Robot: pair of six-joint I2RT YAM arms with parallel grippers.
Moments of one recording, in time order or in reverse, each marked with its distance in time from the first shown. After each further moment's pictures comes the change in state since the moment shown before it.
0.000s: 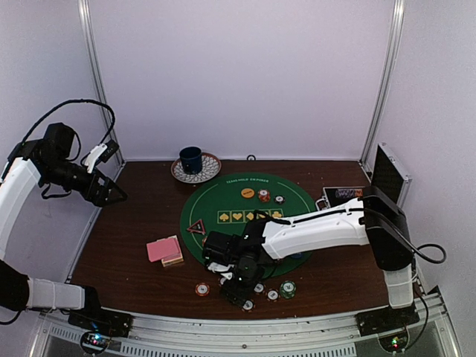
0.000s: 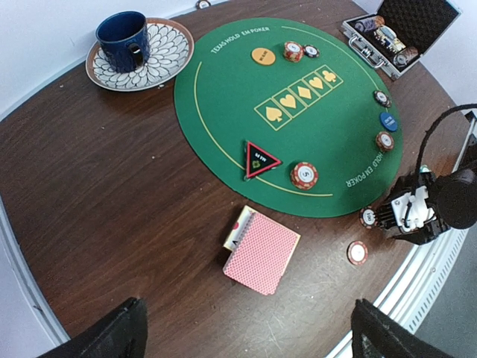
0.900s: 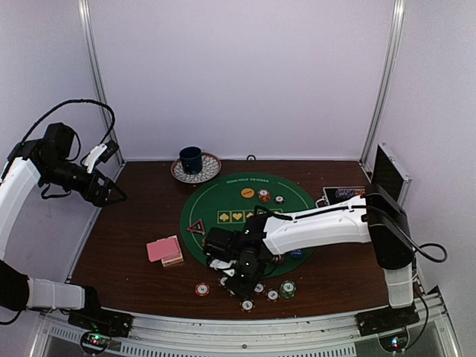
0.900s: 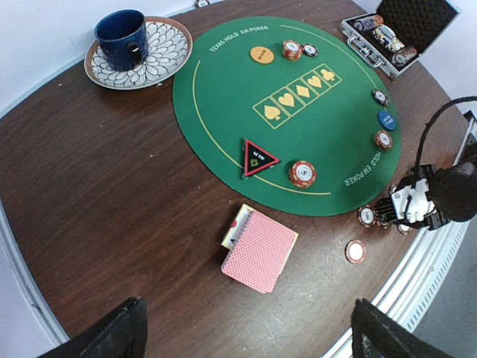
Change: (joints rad) left arm 0.000 0.000 0.004 -0.011 0.001 0.000; right arm -0.016 -0.006 0.015 -0.049 0.040 -0.037
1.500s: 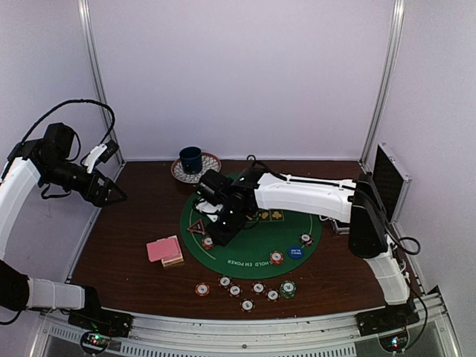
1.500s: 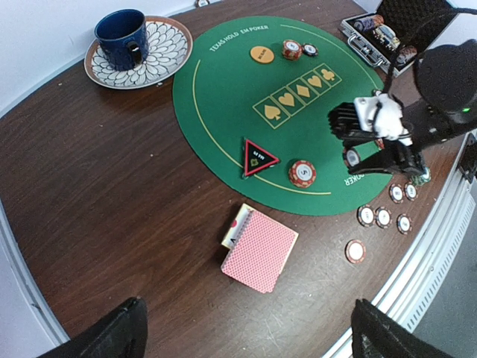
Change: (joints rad) left arm 0.000 0.000 0.000 -0.001 0.000 0.000; right arm -0.171 0.150 0.466 -0.054 0.046 -0.063
